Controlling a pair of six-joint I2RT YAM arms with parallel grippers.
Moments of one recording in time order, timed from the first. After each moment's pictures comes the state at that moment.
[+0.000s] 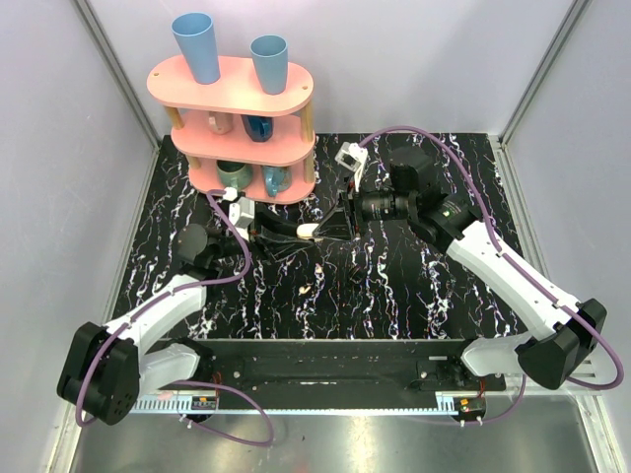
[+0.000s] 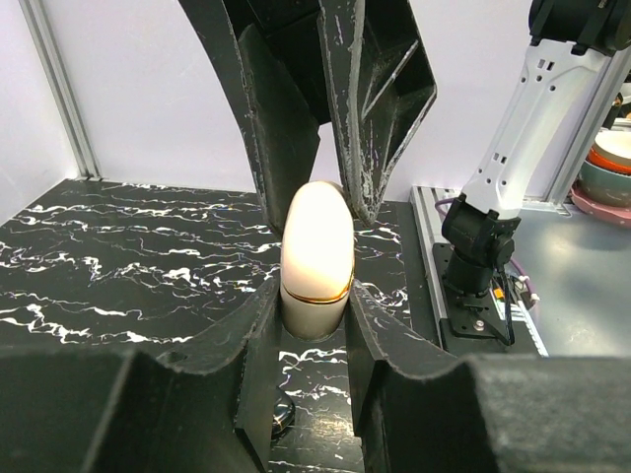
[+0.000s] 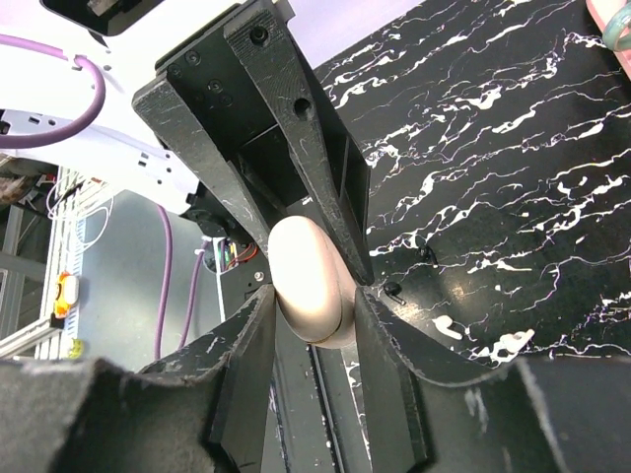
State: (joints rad) left arm -0.43 1.10 0.55 1.03 1.01 -0.44; right arm 0.67 1.32 1.37 -0.39 -0.75 0.21
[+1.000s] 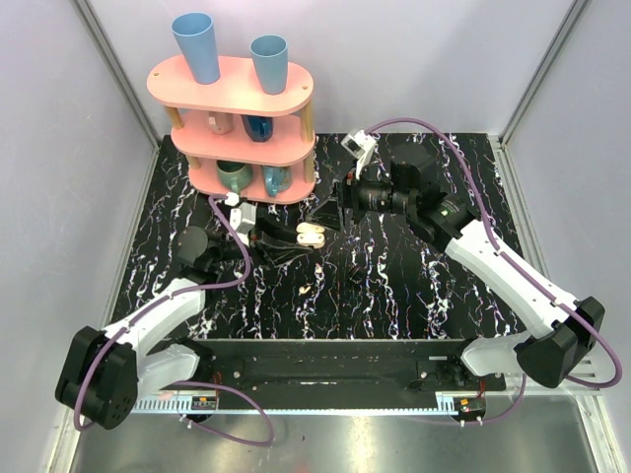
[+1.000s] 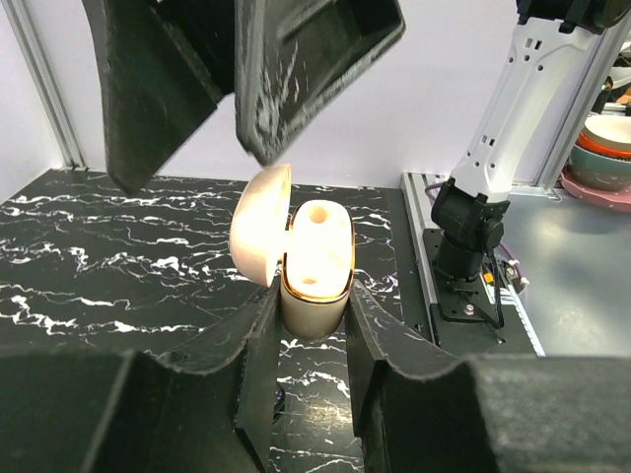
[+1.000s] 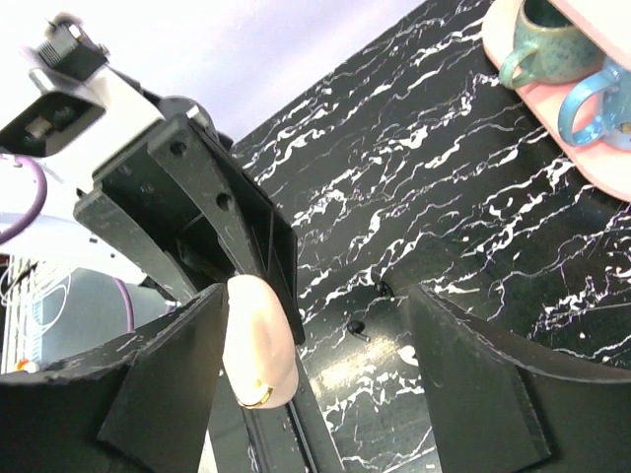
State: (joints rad) left arm -0.43 1.08 0.53 1.00 1.04 -0.42; right arm 0.67 1.33 1.37 -0.30 -0.58 0.30
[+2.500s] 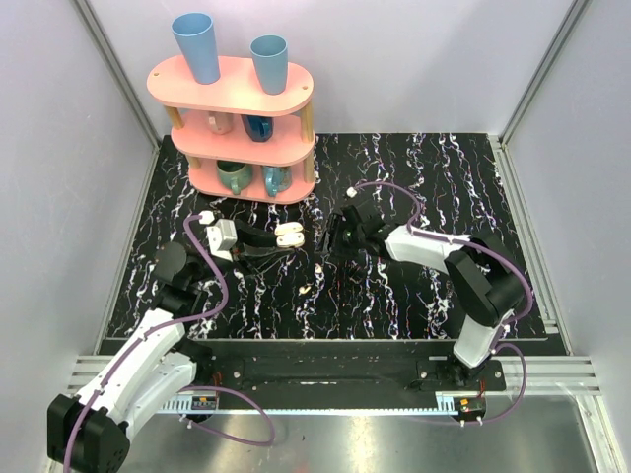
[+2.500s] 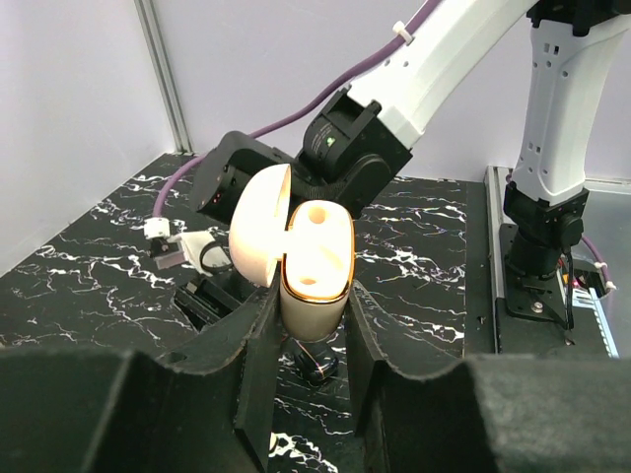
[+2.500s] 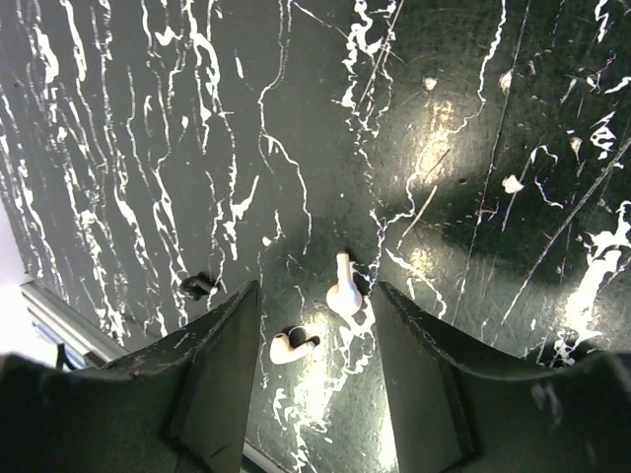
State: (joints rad) left arm -0.36 0.74 0.47 0.60 0.90 -0.21; right arm 0.67 1.75 1.04 -0.07 -0.17 0.83
